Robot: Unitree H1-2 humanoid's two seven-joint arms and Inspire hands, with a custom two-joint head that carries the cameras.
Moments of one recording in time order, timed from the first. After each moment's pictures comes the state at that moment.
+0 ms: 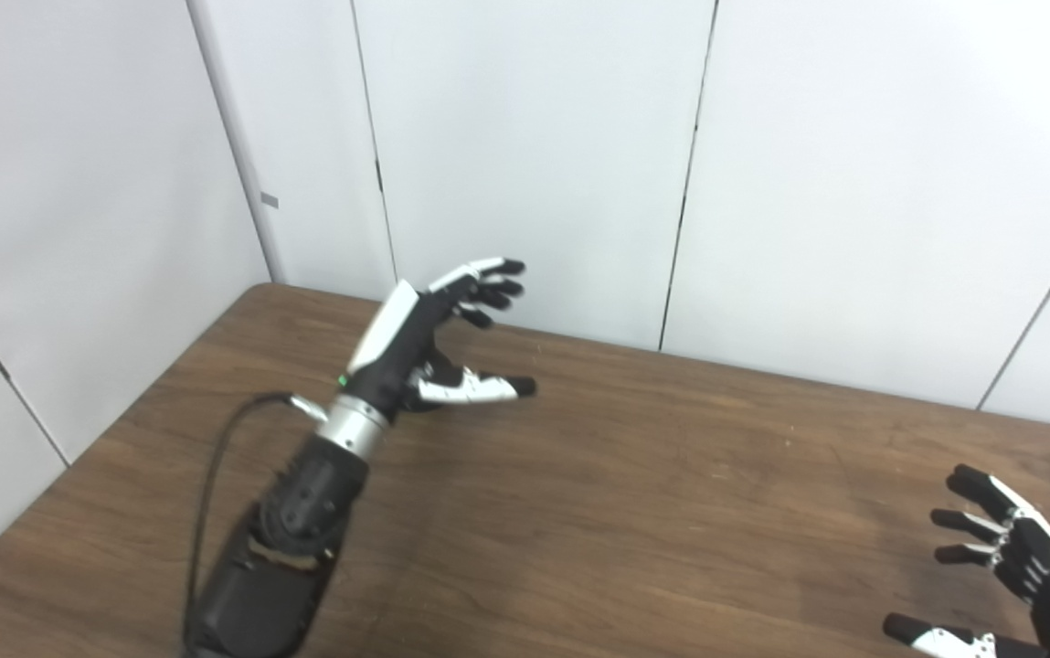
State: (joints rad) left arm -0.35 0.40 0.10 -0.08 0.30 -0.07 -0.08; right arm -0.05 -0.21 -0.04 -0.10 -0.10 -0.17 0.07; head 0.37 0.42
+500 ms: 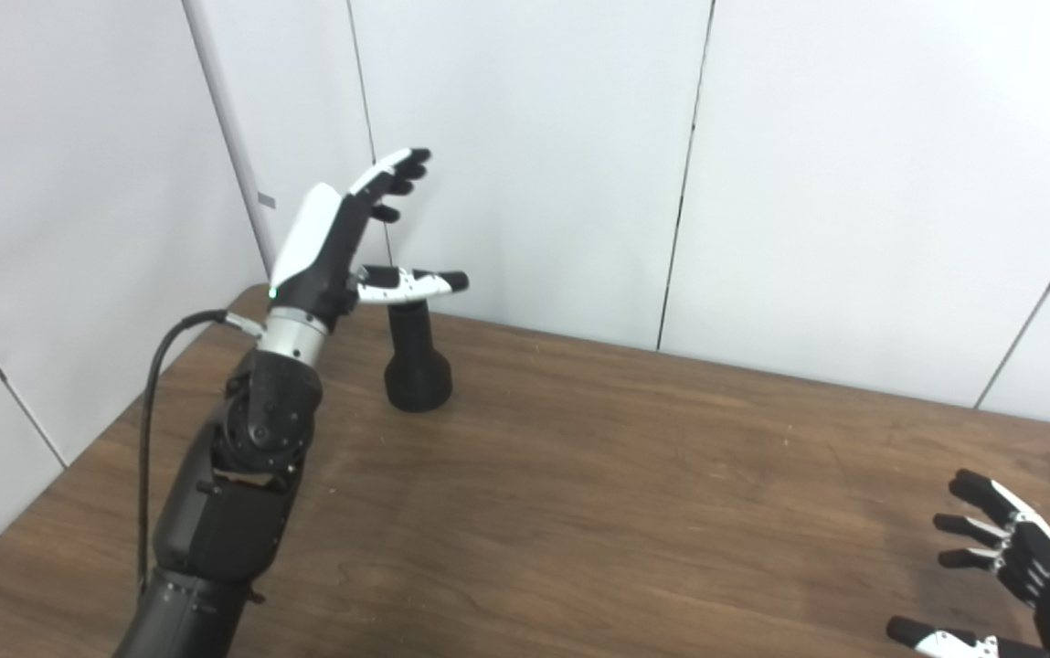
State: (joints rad) left arm -0.46 0.47 0.17 -0.06 0.44 0.08 0.00; right arm -0.06 -0.22 -0.04 -0.09 -0.10 -0.17 0.07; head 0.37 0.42
